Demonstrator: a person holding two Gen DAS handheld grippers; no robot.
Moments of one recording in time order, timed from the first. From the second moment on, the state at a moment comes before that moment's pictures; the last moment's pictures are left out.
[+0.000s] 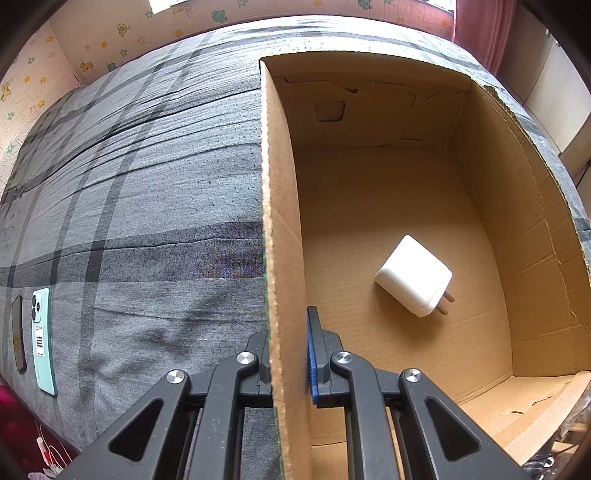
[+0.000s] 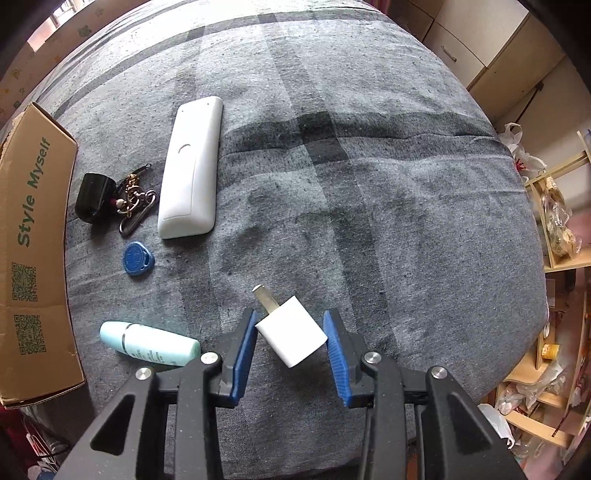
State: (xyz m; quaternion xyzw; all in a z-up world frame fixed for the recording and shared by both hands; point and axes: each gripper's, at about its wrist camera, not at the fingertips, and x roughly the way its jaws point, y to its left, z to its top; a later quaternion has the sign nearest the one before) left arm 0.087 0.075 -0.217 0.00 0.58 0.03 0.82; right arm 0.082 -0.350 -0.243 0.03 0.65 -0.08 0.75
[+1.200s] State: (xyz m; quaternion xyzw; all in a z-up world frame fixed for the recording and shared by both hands) left arm 0.089 0.075 -0.216 0.00 0.58 0.03 0.81; right arm 0.115 -0.213 -0.129 -0.05 0.58 0.05 0.81
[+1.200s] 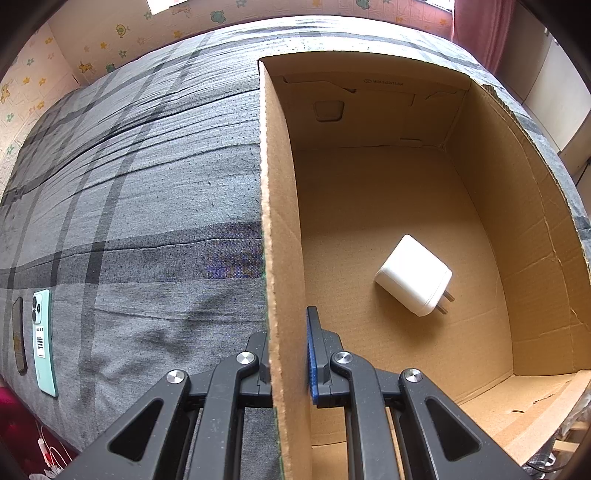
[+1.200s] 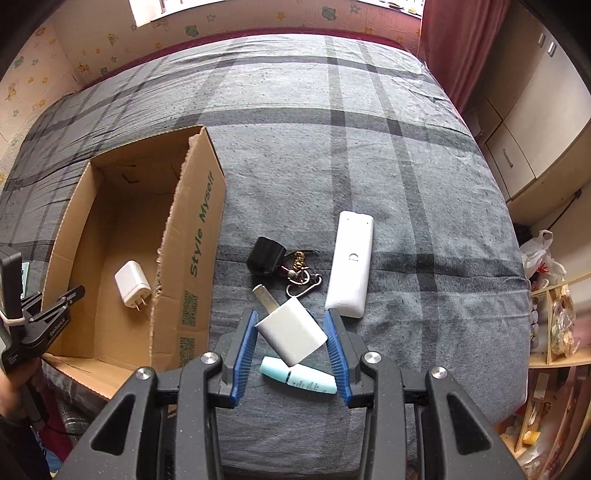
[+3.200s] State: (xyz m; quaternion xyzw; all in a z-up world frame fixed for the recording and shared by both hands) left arm 0.090 0.076 -0.216 0.00 0.58 0.03 0.82; right arm 0.111 -0.029 -0.253 -0.14 0.68 0.17 0.70
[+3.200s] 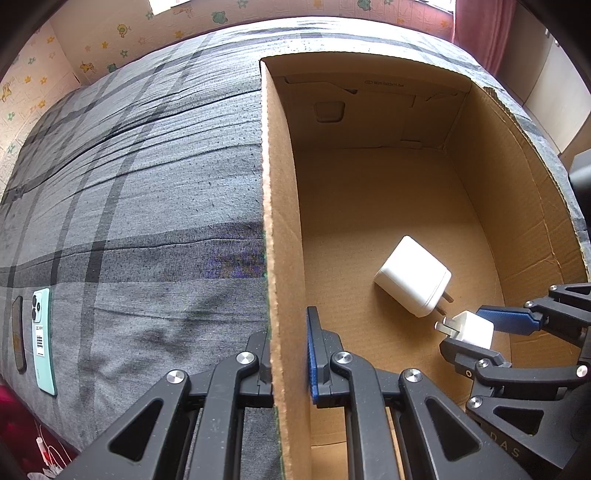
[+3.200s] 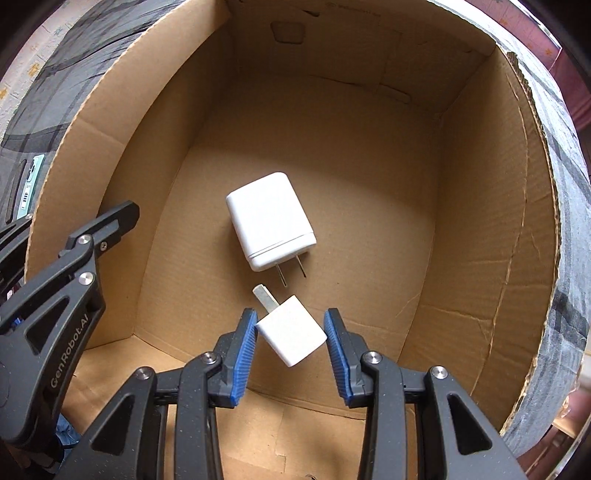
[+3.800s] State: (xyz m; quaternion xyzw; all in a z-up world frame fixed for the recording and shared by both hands) left arm 0.089 0.075 -0.216 0.01 0.58 0.03 0.81; right arm 0.100 -0.050 -0.217 -0.13 0.64 0.18 0.74
